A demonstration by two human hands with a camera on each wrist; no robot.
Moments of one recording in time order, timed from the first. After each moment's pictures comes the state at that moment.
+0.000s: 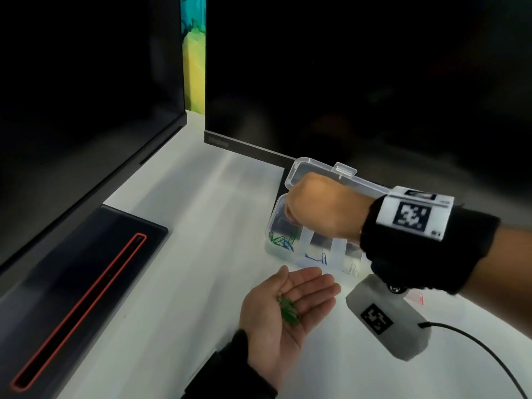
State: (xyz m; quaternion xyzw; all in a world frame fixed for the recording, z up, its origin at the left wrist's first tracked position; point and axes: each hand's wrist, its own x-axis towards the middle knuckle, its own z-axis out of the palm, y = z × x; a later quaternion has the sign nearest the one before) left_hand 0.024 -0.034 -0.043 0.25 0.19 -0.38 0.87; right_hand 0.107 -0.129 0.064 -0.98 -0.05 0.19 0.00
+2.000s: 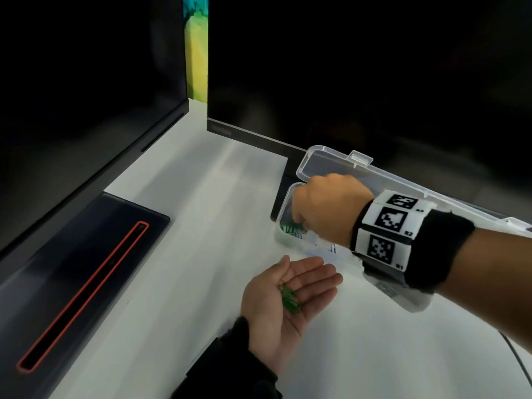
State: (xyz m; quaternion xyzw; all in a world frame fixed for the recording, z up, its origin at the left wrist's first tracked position) left_hand 0.025 -0.034 -0.047 0.25 0.19 -0.38 0.87; right_hand 0.106 -0.143 0.041 -0.96 -0.13 0.15 -0.22
